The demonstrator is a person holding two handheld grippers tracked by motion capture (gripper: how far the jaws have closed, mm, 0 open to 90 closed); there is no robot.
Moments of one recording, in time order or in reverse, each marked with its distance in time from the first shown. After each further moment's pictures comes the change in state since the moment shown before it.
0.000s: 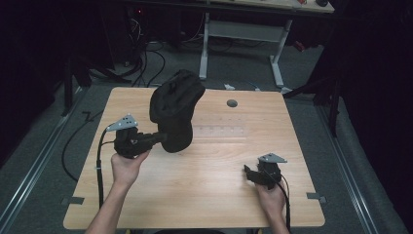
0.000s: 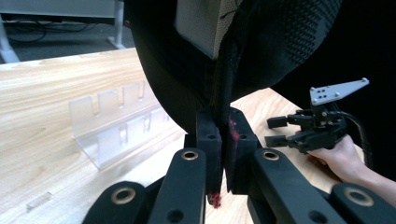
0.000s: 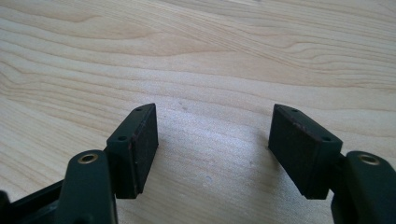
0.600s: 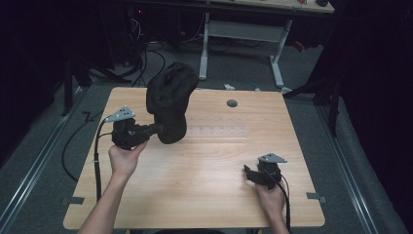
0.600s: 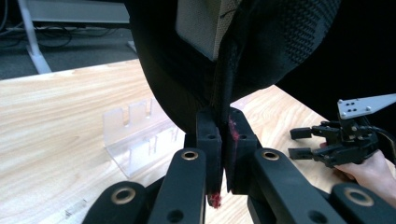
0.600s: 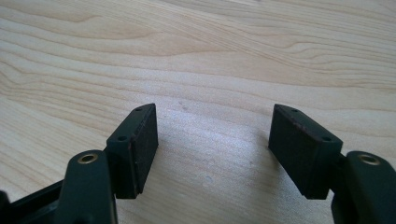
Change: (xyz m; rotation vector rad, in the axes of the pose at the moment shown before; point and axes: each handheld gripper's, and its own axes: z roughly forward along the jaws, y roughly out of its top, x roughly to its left) left arm 0.015 0.015 0.001 -0.011 0.070 0.002; right arm 0.000 0.000 0.000 0.000 0.000 0.001
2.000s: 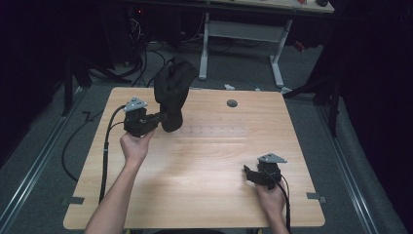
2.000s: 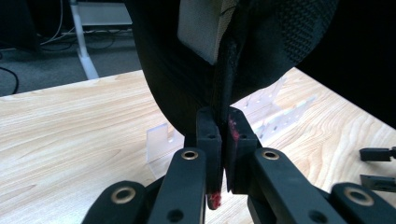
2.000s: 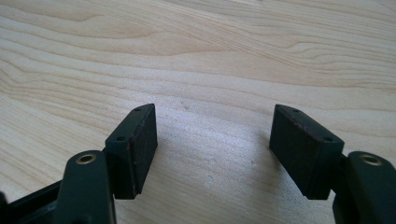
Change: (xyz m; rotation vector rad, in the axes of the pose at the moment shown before) left arm 0.024 0.006 0.048 0.015 0.160 0.018; right arm 0.000 0.000 0.000 0.000 0.002 -0.008
